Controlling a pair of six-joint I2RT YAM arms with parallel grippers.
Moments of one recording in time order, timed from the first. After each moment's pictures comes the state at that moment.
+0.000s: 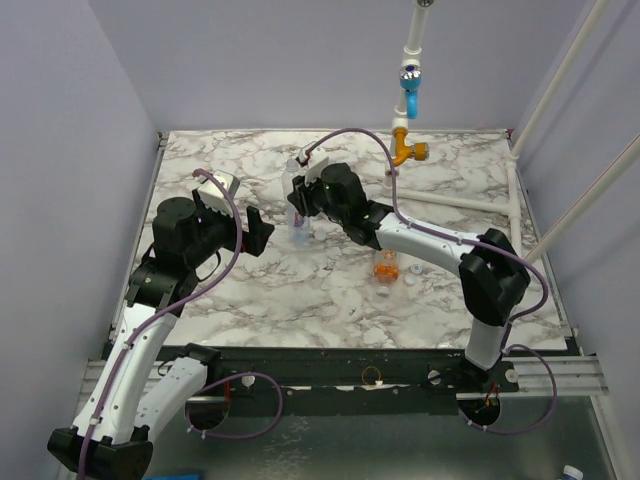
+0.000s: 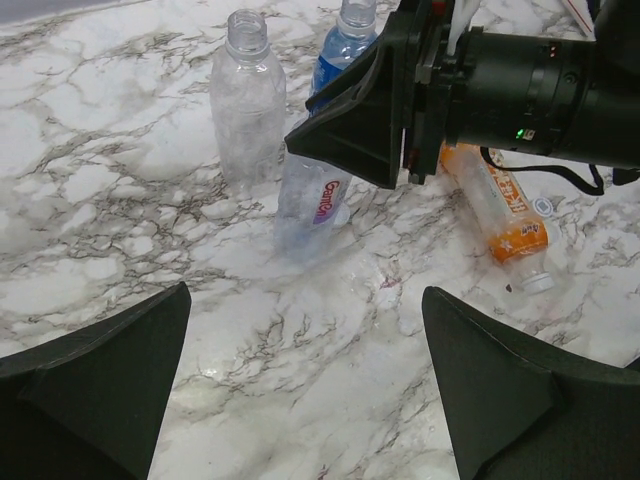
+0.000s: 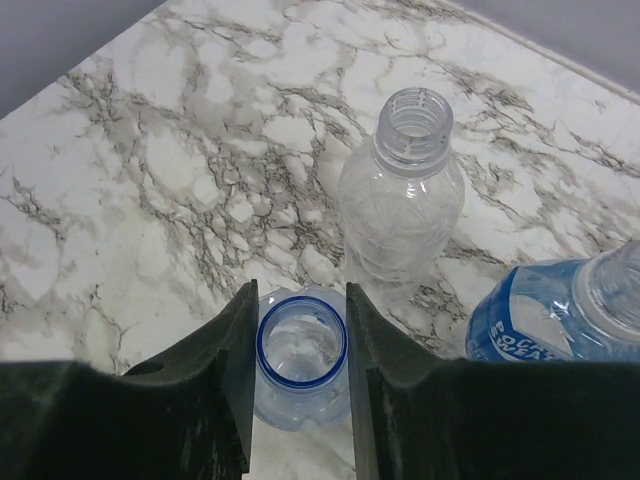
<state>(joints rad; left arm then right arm) -0.27 0.78 0.94 -0.46 0.29 -0.08 0.83 1.82 1.38 0.17 0.09 0.05</state>
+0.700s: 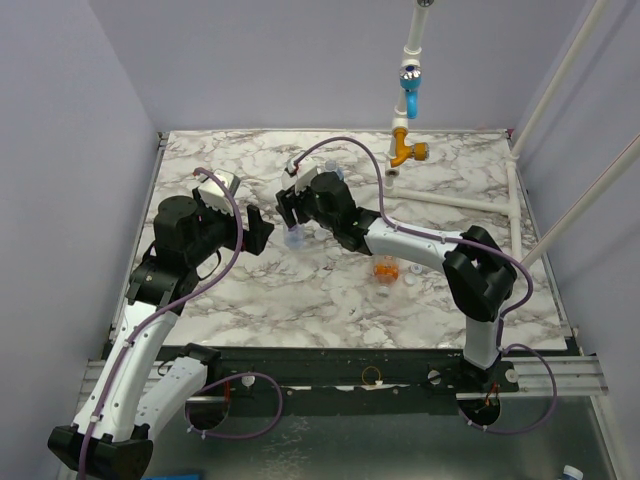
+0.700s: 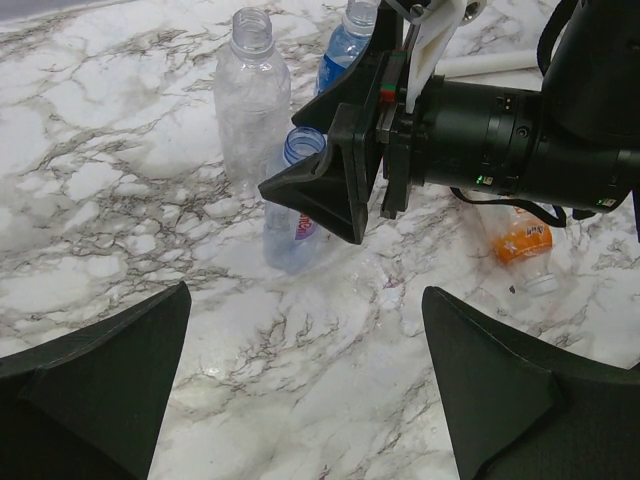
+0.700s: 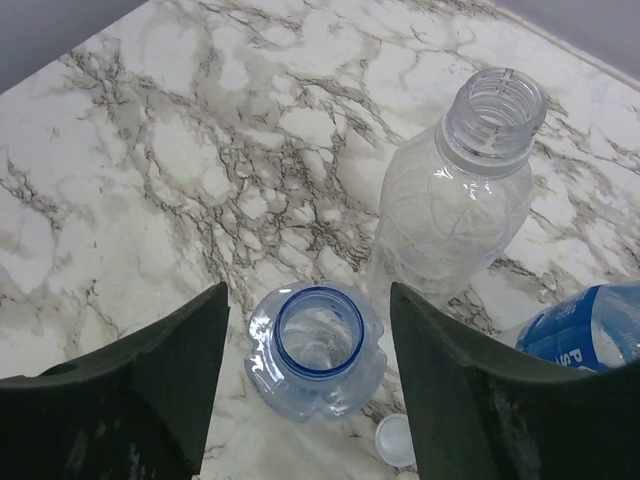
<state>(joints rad) -0.27 0.80 0.94 -0.46 0.27 -0.08 0.87 1.91 1.38 0.26 0.09 0.02</state>
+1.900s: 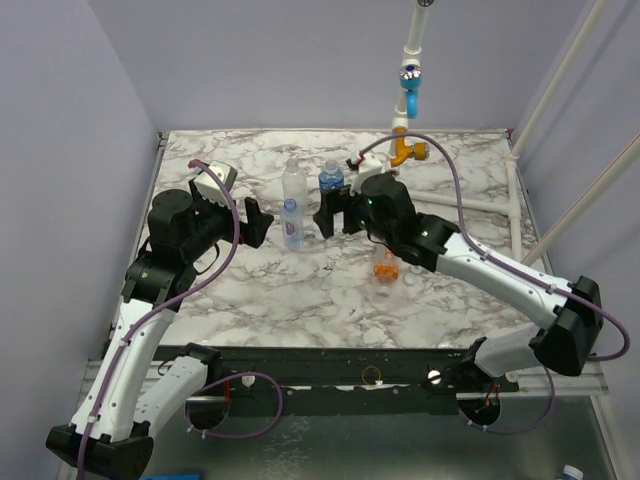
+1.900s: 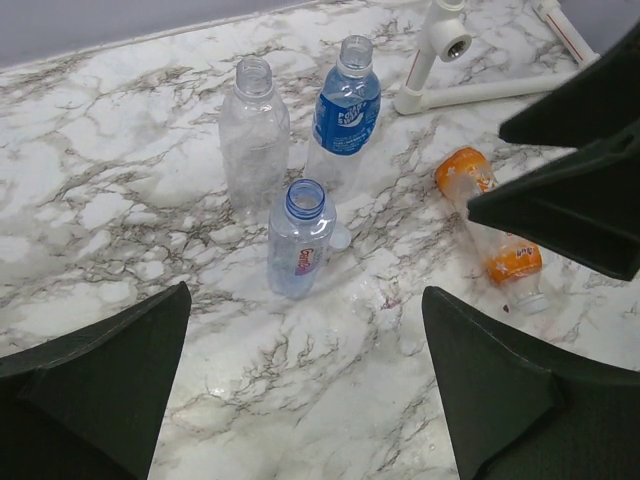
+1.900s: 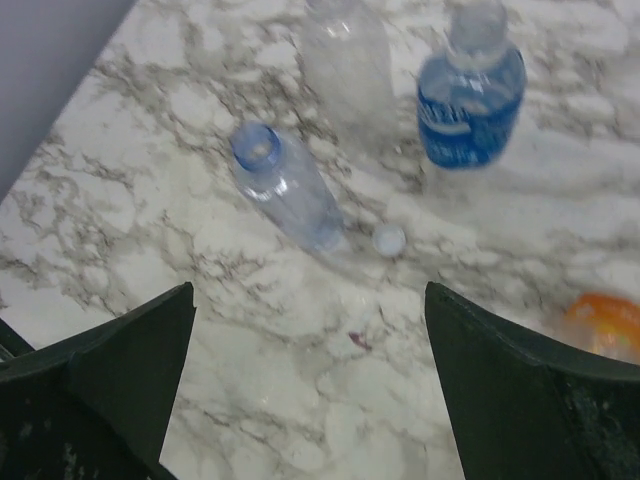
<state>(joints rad) -0.27 0.81 1.00 -0.46 0.28 -0.08 0.88 1.46 1.29 -0.17 0.20 0.29</state>
